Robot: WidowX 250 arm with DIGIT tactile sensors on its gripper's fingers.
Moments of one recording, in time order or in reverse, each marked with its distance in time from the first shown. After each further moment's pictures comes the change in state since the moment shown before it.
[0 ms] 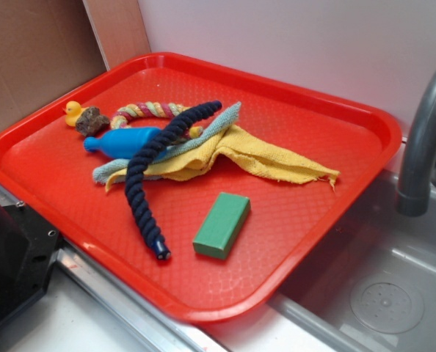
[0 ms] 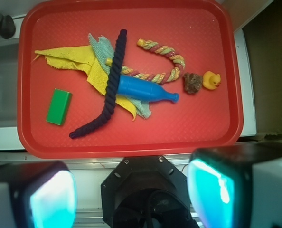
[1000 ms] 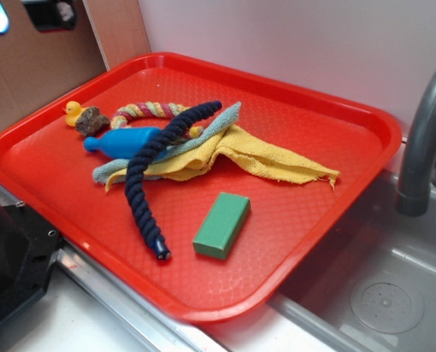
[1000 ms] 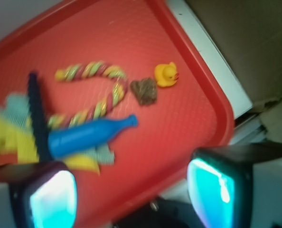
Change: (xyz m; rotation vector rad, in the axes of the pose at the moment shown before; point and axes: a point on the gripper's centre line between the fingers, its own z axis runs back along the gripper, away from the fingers) arm 0.048 0.092 -0.088 0.029 0.007 0.626
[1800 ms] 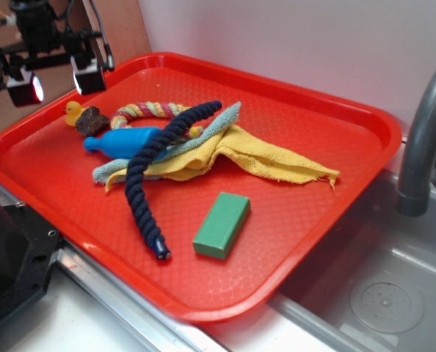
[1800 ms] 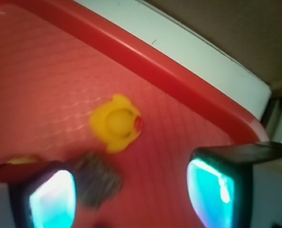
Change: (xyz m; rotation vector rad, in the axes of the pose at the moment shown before) arm 0.050 0.046 -0.104 0.150 0.013 0.366
